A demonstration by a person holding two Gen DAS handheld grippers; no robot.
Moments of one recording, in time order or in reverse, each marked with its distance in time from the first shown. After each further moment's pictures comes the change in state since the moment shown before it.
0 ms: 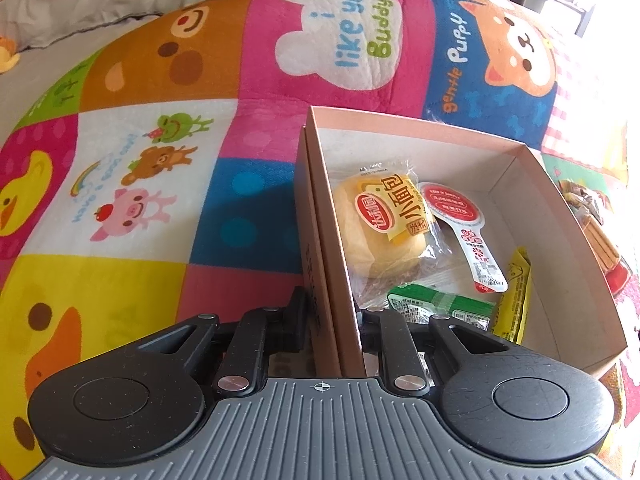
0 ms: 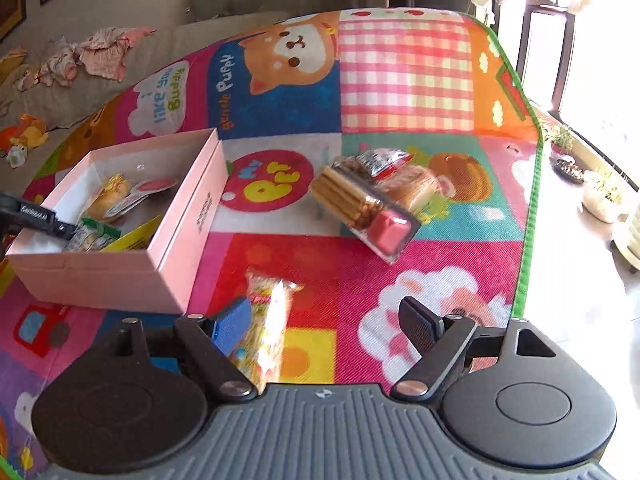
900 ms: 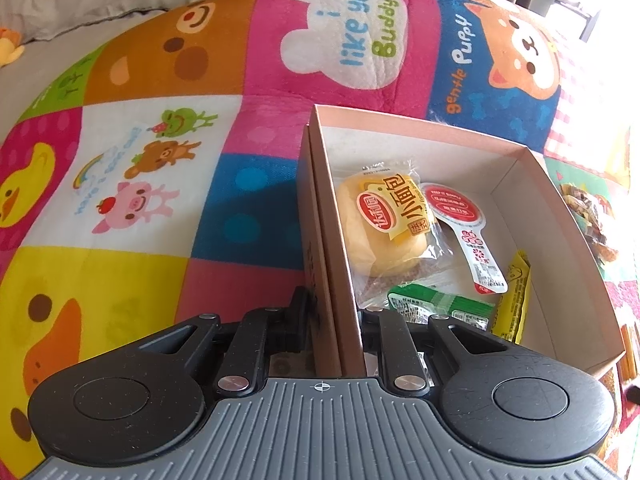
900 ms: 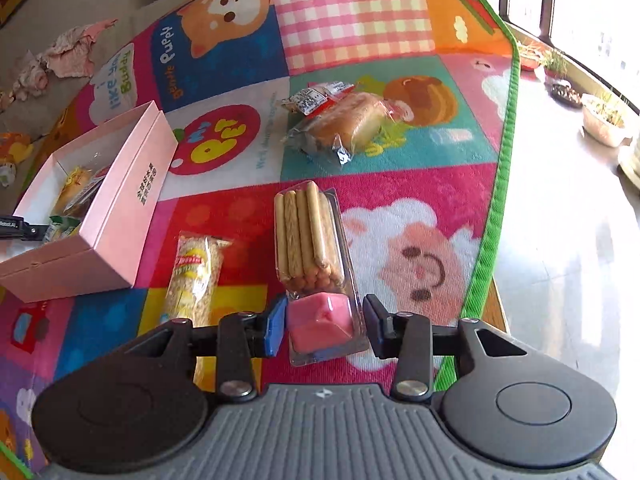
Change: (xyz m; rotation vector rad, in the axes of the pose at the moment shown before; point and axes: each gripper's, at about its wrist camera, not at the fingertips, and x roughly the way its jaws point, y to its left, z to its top) left arm -0.002 0.001 -0.001 -0.024 0.005 -0.002; right arm -0.004 -0.055 -0.041 0.199 0.203 0.078
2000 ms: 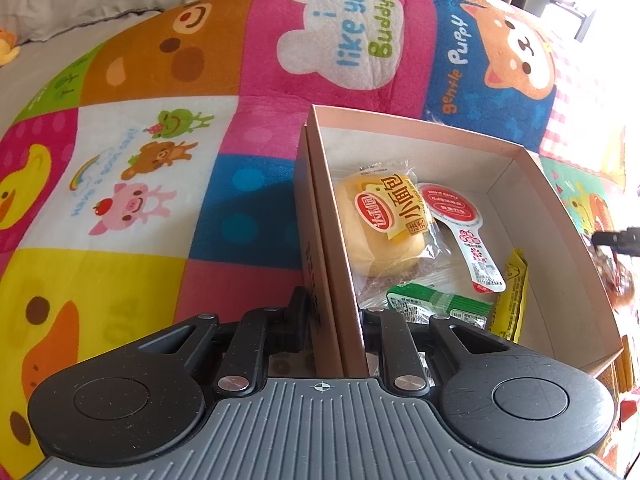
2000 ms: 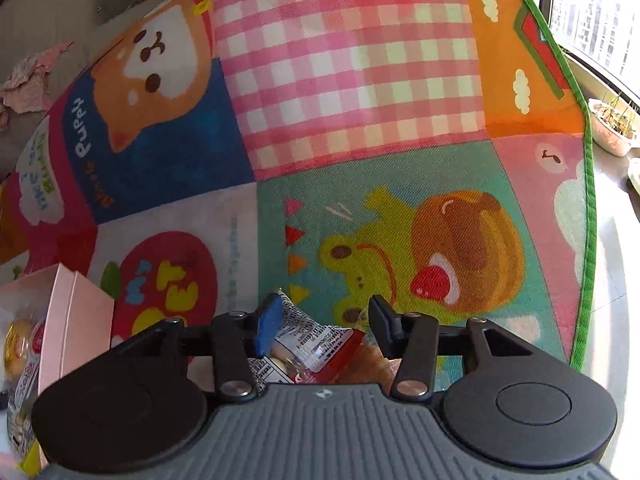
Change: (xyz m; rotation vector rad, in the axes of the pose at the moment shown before) left arm 0.000 0.001 -0.002 0.004 -0.004 -0.016; right arm 0.108 0.004 0.167 -0.016 0.031 -0.007
